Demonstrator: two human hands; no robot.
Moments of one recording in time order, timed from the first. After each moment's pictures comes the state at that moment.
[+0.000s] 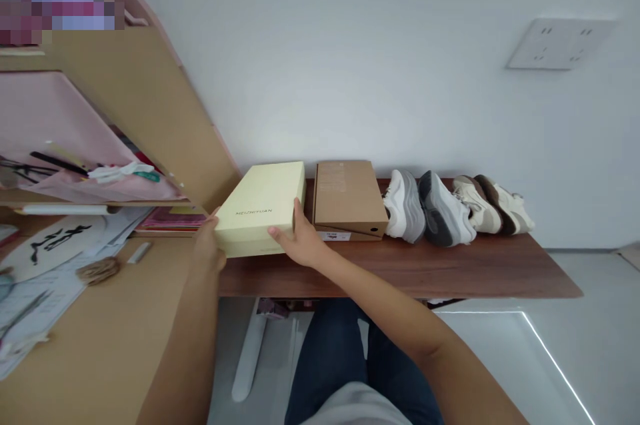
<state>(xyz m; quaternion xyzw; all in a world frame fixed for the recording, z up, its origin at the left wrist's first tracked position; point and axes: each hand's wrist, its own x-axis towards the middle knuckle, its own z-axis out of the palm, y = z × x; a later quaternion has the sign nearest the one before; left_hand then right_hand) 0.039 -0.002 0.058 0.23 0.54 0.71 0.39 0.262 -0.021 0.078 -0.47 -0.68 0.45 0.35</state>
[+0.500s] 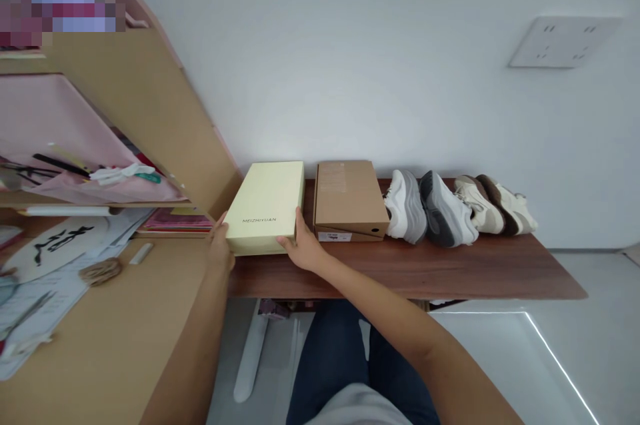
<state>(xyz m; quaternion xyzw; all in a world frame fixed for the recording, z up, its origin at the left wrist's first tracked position) 0.033 0.008 0.012 0.28 0.54 0.71 0.35 0.253 -0.010 0.025 -0.45 -0.69 0.44 0.35</state>
